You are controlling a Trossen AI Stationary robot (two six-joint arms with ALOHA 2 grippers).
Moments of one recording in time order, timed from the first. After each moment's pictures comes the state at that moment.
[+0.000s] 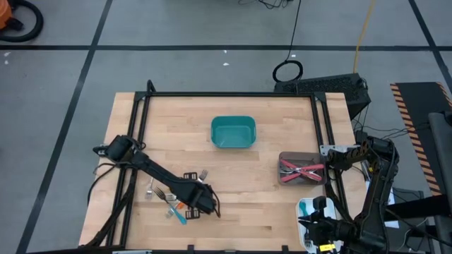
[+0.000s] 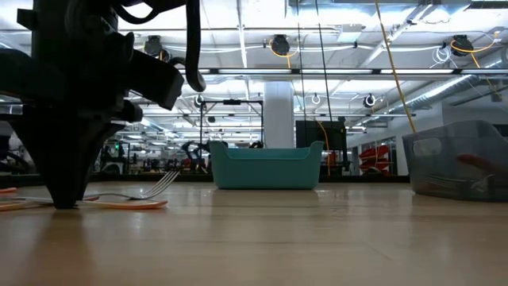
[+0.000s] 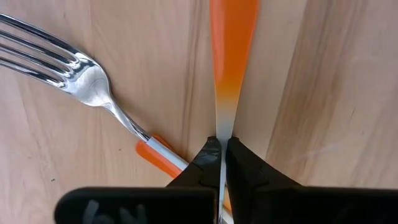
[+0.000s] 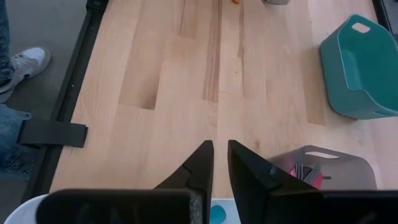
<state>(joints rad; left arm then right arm) -0.48 1.99 1.30 -0.92 -0.05 -0.59 1.24 1.68 1.41 -1.33 0.74 1.04</state>
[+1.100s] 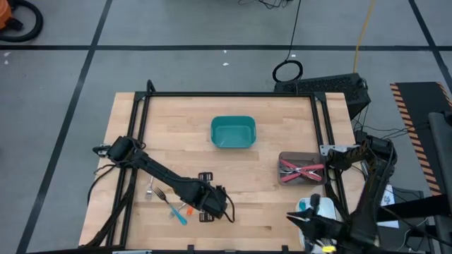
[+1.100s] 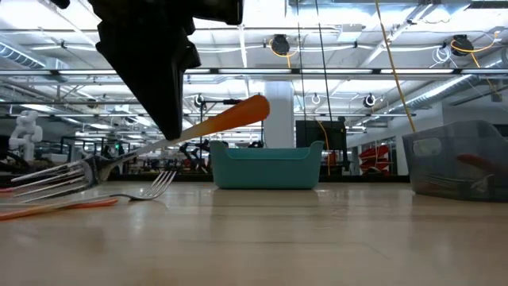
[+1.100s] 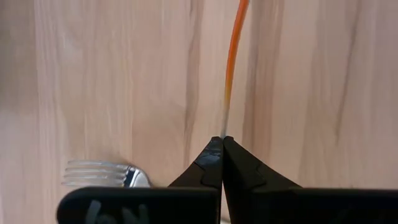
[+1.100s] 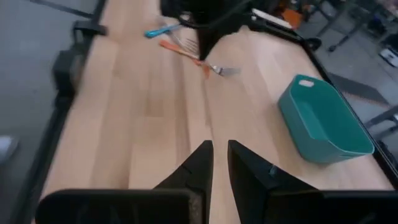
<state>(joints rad) -0.47 2.00 1.55 -0.92 -0.21 -0.49 1.18 1.68 1.35 -1.19 1.05 1.08</state>
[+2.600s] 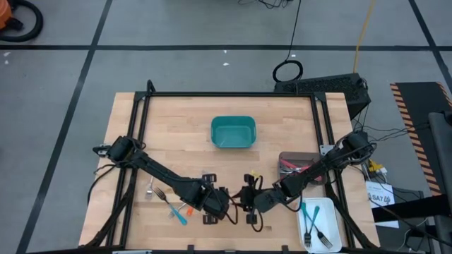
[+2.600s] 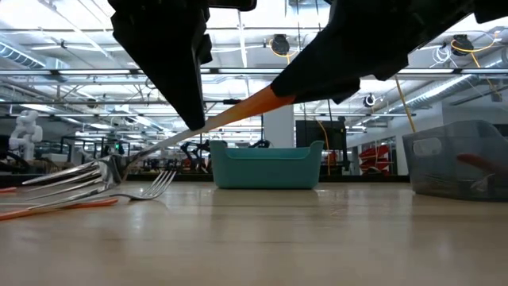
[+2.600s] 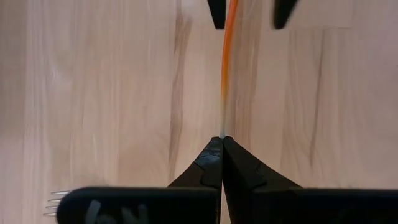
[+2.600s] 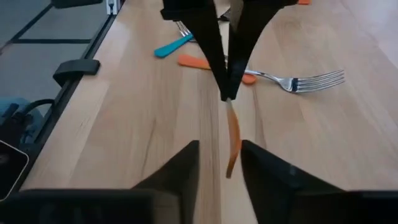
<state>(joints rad) -0.47 1.99 1.55 -0.82 -0.21 -0.48 0.51 1.79 0.92 0.27 0.36 0.33</state>
